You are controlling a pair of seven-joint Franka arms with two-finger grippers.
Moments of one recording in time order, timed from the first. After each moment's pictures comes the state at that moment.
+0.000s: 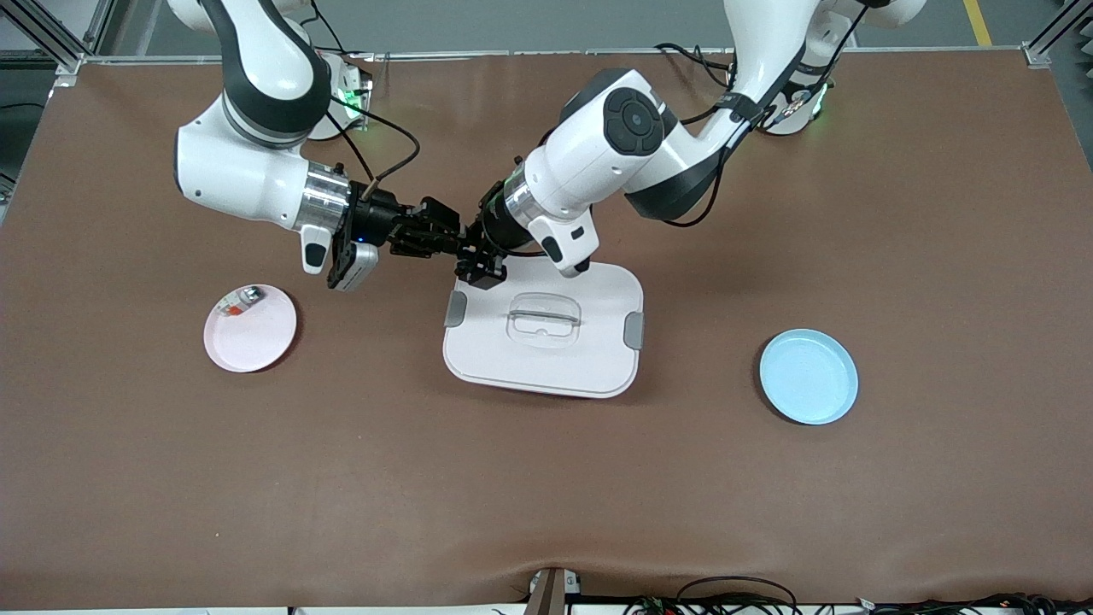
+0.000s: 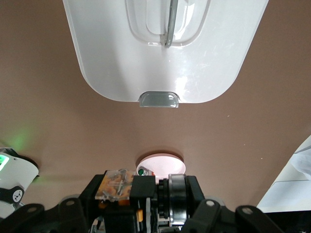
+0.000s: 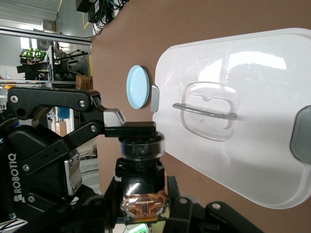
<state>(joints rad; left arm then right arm) -0.54 0.55 -0.34 -1.35 -0.33 2.32 -2.11 0.37 0.04 0.08 -2.09 1.20 2.24 -0.30</state>
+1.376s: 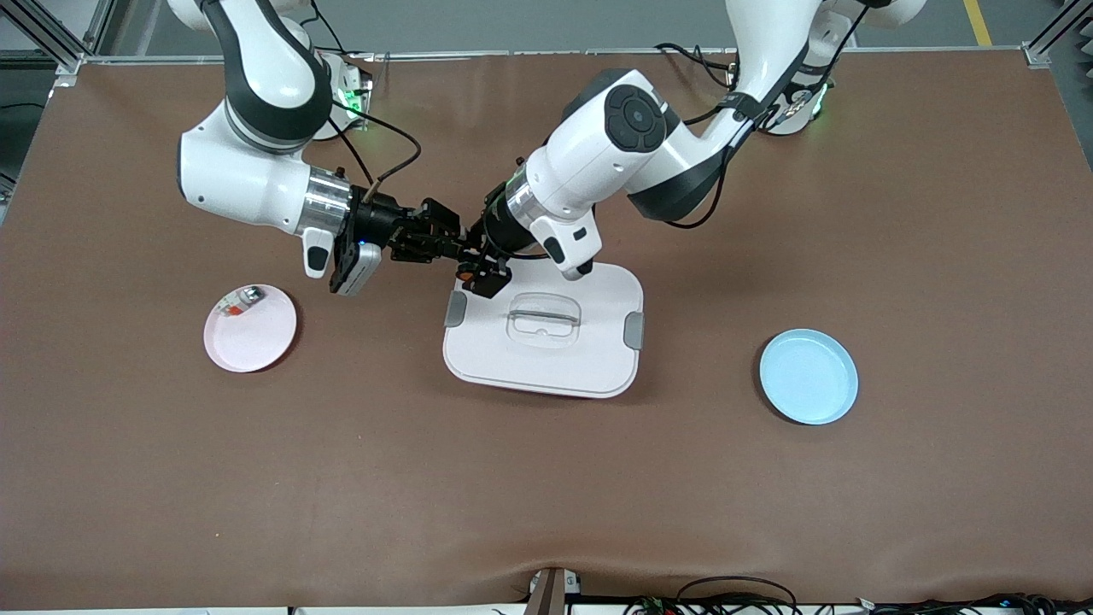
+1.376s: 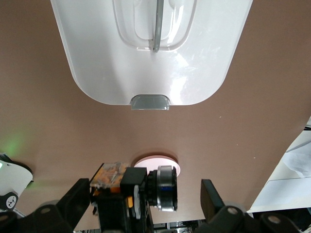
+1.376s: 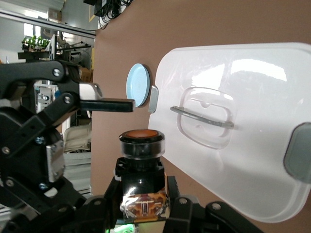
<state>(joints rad) -0.54 0.55 -0.33 -1.34 -0.31 2.32 -2.11 0.37 0.05 0.07 -2.09 1.20 2.24 -0.44</state>
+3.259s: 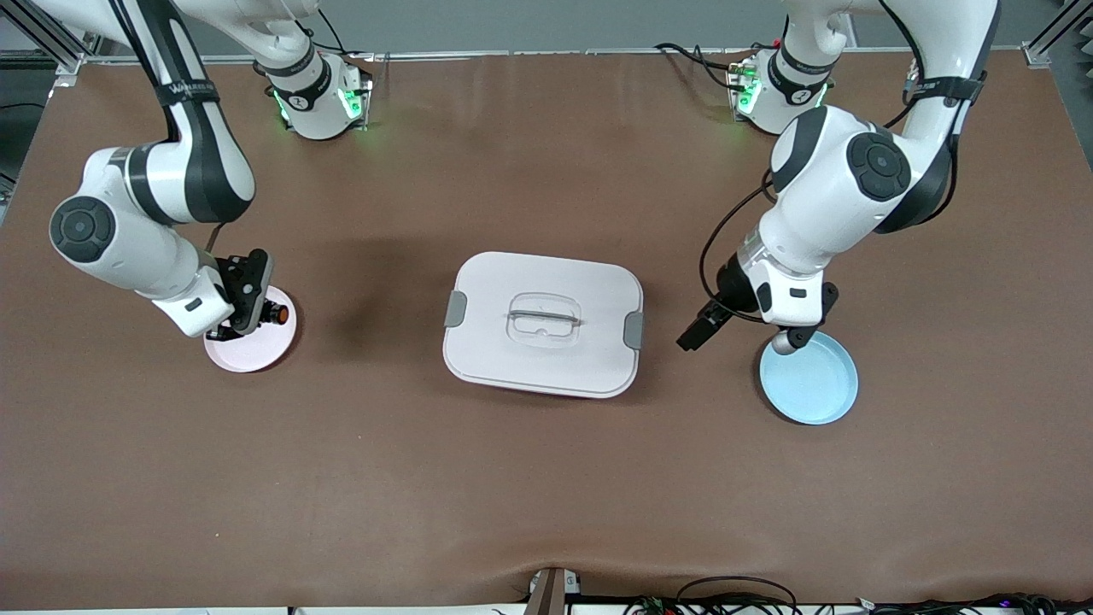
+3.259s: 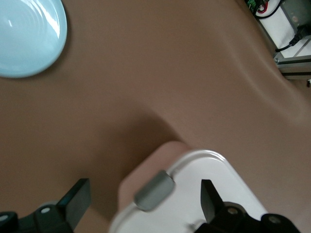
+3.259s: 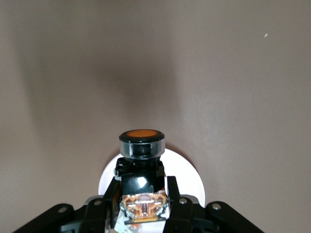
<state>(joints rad) -0.10 0.22 -0.33 -1.86 -0.09 2.31 -1.03 -0.01 0.18 0.05 -2.07 -0.03 2.17 -1.40</state>
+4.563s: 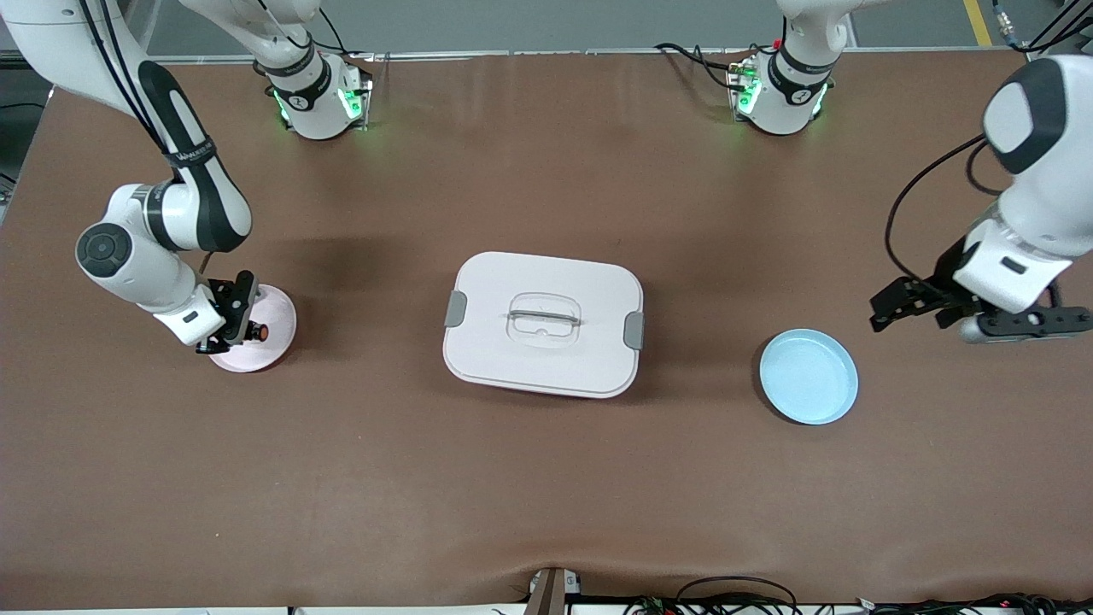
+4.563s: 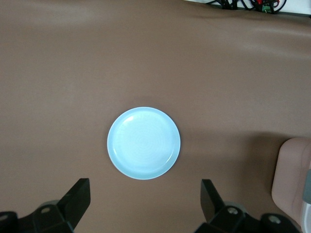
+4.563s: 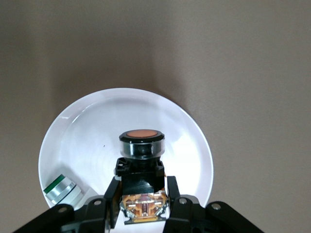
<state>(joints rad) 0.26 0.09 -0.32 -1.76 -0.01 2.02 -0.14 -0.16 0.32 0.05 -2.22 -0.14 2.55 -1.48</state>
